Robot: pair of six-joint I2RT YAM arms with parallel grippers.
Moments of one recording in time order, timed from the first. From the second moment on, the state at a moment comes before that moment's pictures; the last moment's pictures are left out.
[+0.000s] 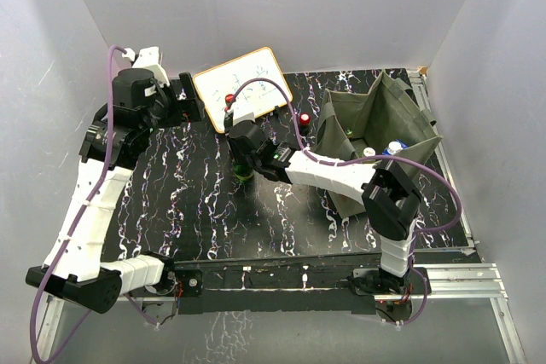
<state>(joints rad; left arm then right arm) -0.31 1.19 1.56 -0.85 -0.13 -0.32 0.96 1.87 1.46 -0.11 0.42 0.25</state>
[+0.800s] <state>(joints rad) -0.33 1.21 1.56 -0.85 -0.18 -0.32 0.96 1.69 1.58 -0.27 0.37 0.21</state>
